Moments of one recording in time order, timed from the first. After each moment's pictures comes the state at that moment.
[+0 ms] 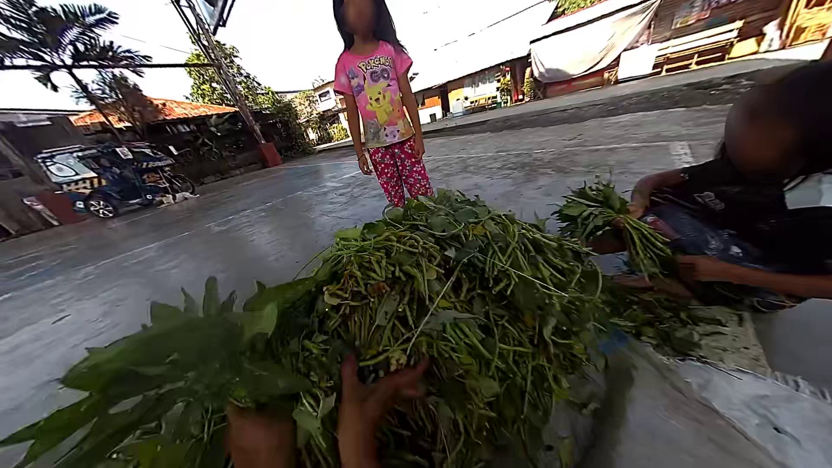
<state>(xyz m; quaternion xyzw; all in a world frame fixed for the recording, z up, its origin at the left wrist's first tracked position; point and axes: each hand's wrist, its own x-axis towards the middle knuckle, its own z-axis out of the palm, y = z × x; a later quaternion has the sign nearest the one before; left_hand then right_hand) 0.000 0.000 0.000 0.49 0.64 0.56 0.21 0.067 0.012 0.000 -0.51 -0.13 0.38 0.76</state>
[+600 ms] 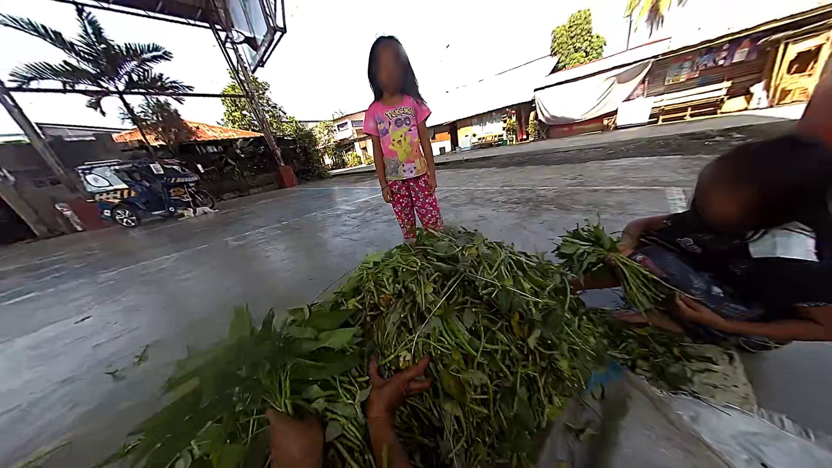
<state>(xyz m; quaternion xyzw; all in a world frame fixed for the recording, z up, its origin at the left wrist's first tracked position) -0.056 0.016 -0.060 0.35 0.85 0.38 0.05 0.048 0.066 -0.056 -0.59 -0.23 0.30 0.71</state>
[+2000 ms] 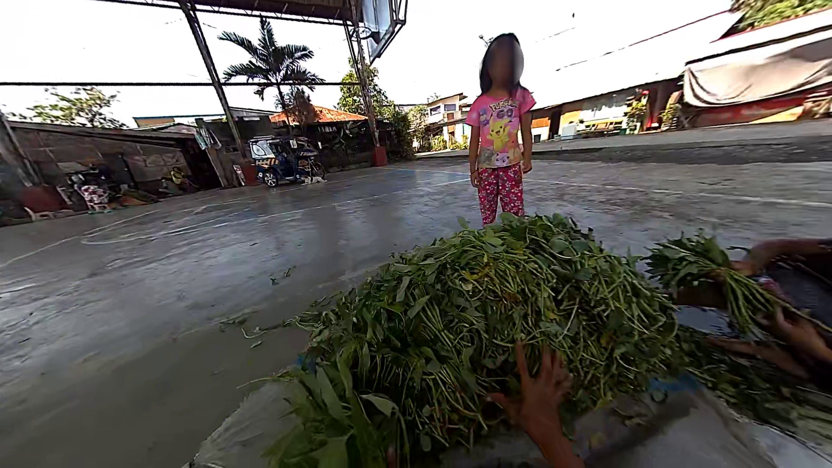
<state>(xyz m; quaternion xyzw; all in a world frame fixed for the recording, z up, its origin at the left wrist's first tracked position) -0.004 -0.257 -0.162 0.35 0.70 0.61 0.11 0.232 -0.087 -0.135 -0.53 -0.70 -0.11 0.47</state>
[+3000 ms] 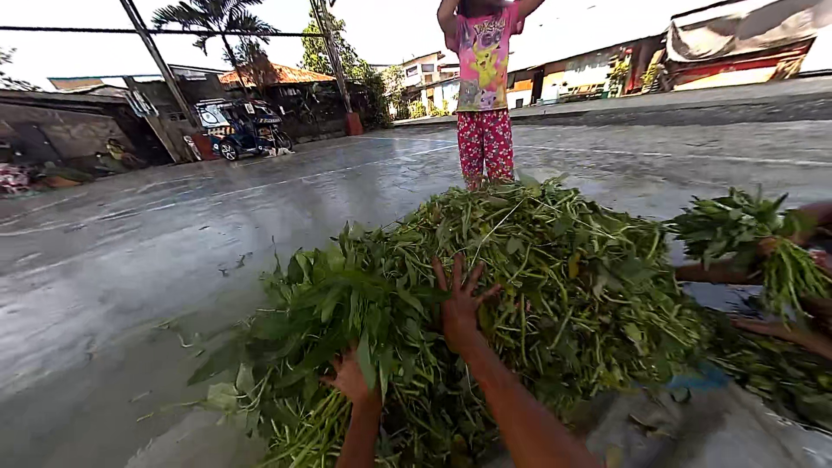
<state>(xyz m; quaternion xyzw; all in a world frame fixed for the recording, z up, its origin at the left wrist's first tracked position) -0.049 -0.014 -0.099 0.42 0.86 0.28 -0.02 0.113 0.090 -0.054 -0.58 -0.76 0.01 0.28</state>
